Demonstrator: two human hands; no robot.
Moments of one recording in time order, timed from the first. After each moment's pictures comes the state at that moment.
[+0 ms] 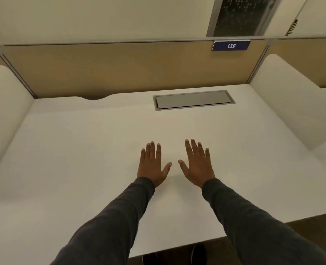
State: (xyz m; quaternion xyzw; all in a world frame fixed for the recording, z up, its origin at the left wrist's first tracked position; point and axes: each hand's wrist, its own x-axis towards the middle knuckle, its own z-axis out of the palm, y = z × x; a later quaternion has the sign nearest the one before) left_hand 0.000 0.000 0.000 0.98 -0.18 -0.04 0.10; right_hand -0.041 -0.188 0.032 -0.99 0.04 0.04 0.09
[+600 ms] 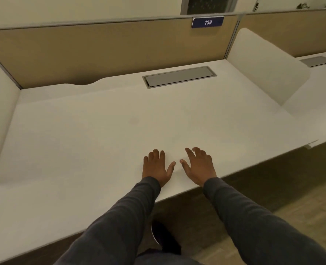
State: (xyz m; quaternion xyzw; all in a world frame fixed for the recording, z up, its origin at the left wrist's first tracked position) left_hand -0.132 0.064 -0.025 0.97 -0.23 -0.07 0.09; right_hand -0.196 -0.108 -0.003 -0.99 0.15 0.06 0.06
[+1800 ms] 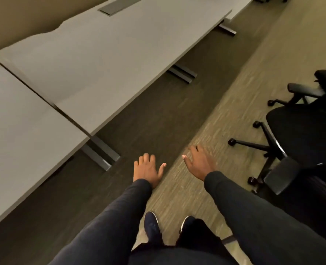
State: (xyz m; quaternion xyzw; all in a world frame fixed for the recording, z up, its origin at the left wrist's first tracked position) left_hand -0.469 0.627 -0.046 0.88 -0.45 -0.16 0.00; right_hand -0.627 0.478 -0.029 -0.89 0.42 0.04 0.16
